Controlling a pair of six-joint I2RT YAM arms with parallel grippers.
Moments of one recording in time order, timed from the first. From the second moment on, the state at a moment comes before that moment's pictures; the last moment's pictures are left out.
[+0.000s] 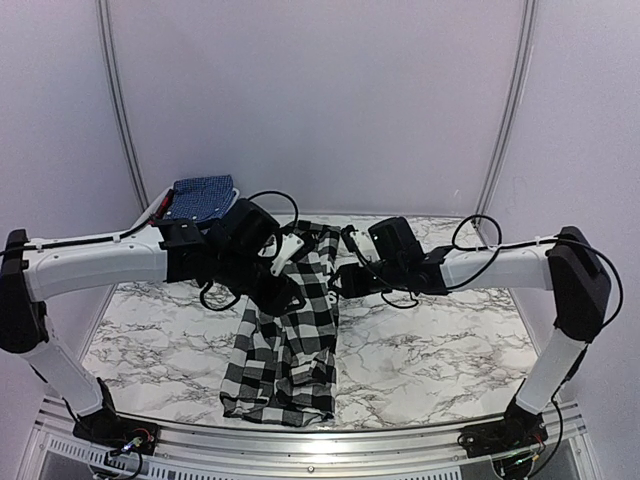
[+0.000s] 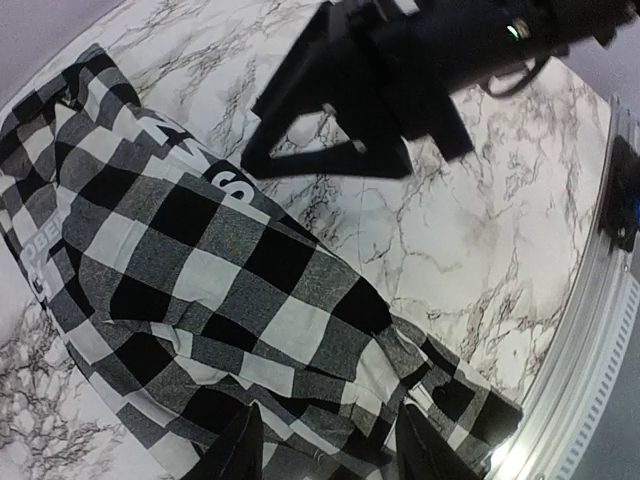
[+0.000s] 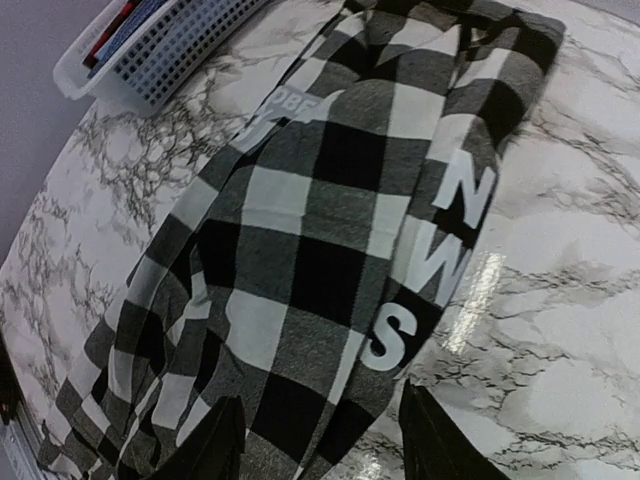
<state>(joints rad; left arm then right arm) -0.98 1.59 1.31 -0.59 0.06 -0.10 0.73 1.71 1.08 -0.03 -0.13 0.37</state>
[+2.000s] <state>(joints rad) -0.49 2.24 1.64 -0.15 0.16 -0.44 0.52 2.40 1.67 0.14 -0.48 0.64</state>
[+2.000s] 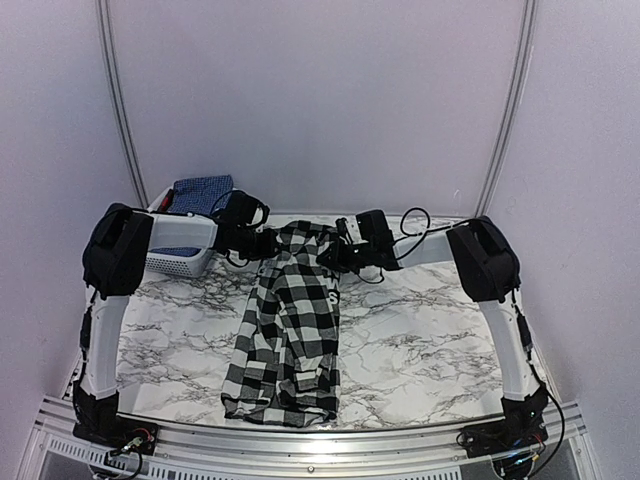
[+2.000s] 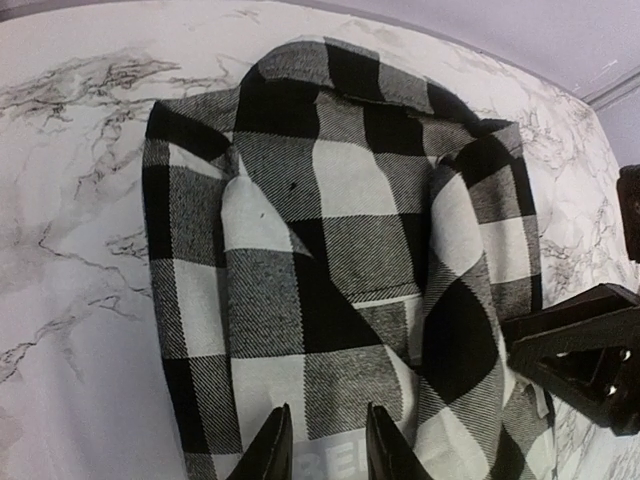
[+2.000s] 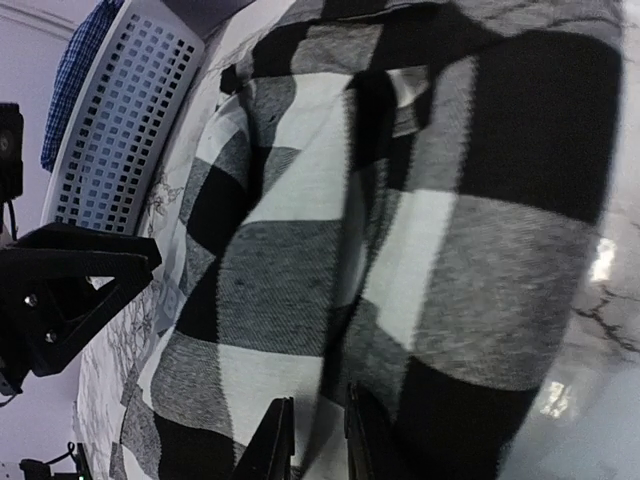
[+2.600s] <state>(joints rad) -0.47 2.29 1.64 -0.16 0.18 -0.45 0.41 2.40 1.63 0.16 -0.53 0.69</state>
